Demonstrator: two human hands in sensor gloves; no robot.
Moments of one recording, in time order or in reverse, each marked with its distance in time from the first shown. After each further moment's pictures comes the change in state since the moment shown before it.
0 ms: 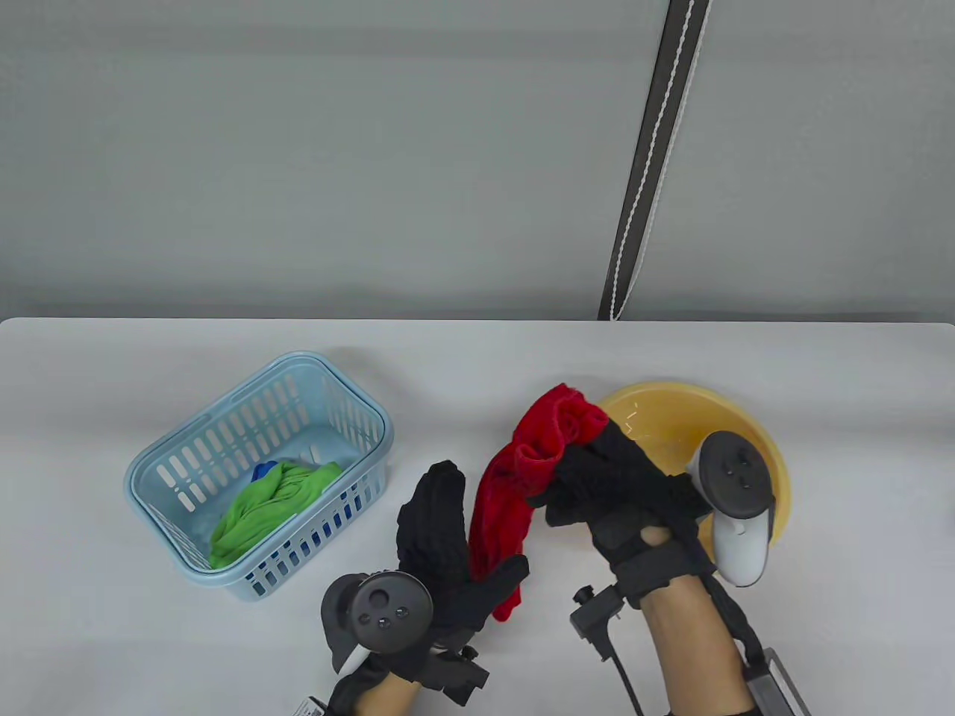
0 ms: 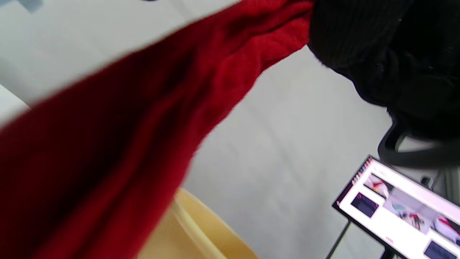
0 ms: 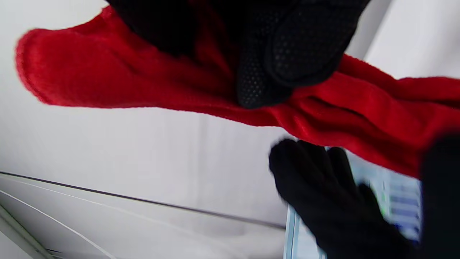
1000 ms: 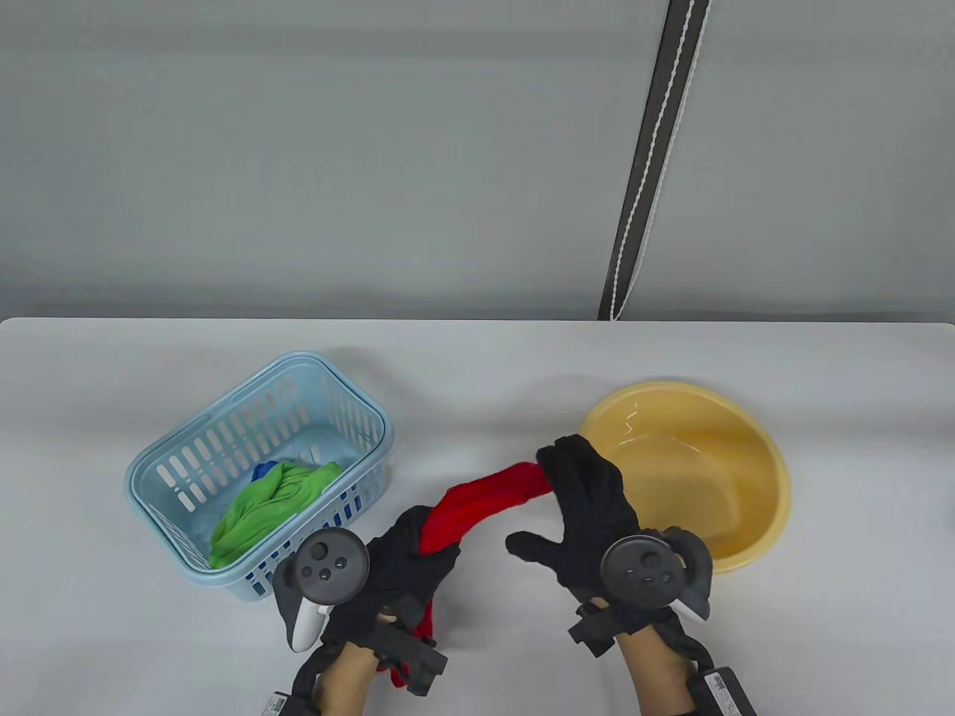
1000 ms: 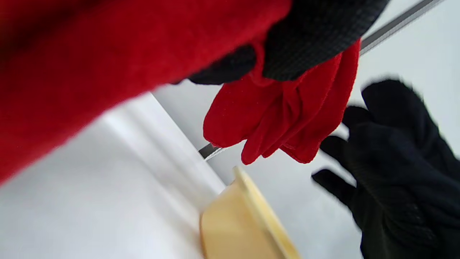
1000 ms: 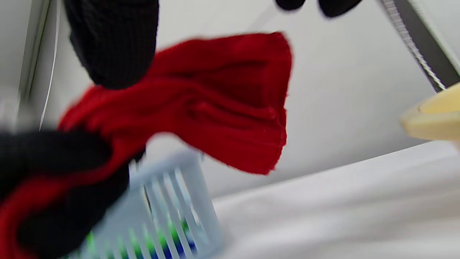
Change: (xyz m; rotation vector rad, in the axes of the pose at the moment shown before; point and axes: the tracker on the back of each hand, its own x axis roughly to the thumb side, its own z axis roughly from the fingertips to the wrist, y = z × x) left_hand -0.066 0.010 0.000 -0.147 0.280 0.107; right_hand -0.096 0.006 0.001 -0.073 -0.437 1.068
